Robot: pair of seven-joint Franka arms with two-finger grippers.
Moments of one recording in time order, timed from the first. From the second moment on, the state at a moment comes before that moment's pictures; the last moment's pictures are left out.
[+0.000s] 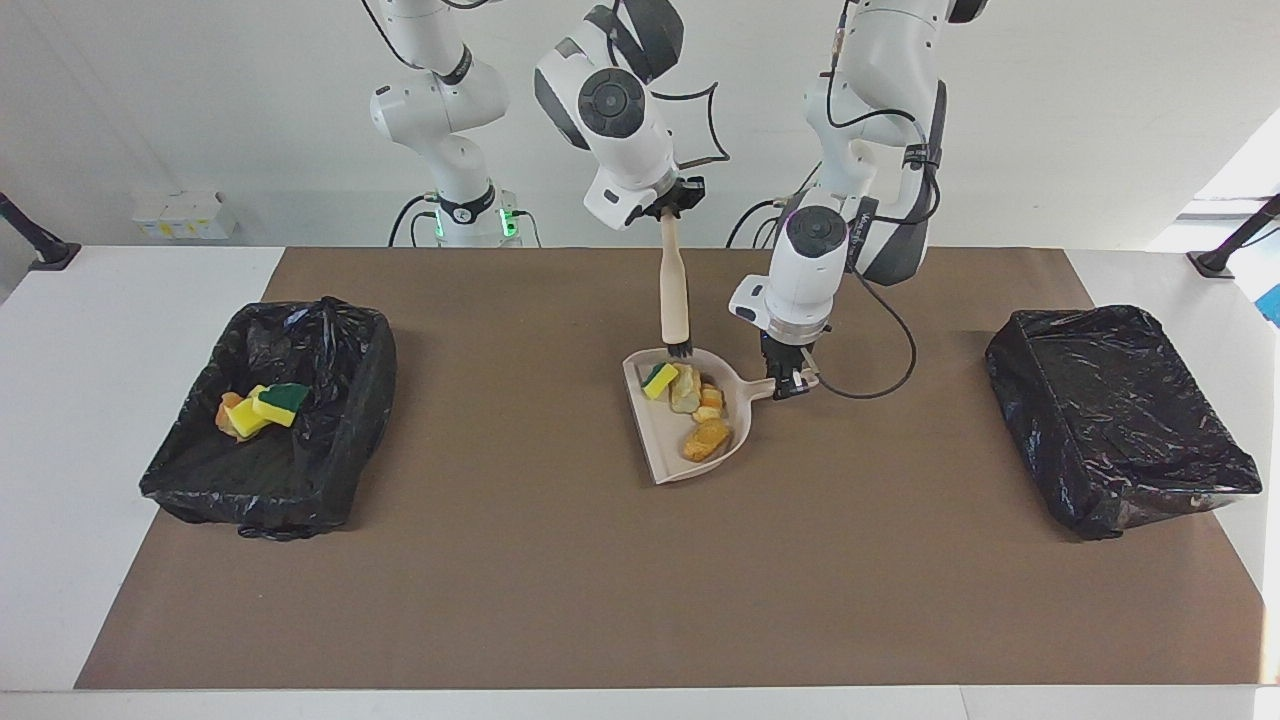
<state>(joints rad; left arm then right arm) -0.45 0.17 -0.04 -2.09 0.06 2.25 0.87 0.40 0.05 0.25 -1.82 0.48 1.59 0.56</state>
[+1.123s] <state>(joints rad) -0.19 0.17 -0.02 -1.79 0.03 1.97 1.22 0.44 -0.01 0.25 -1.97 0.44 1.74 0.68</state>
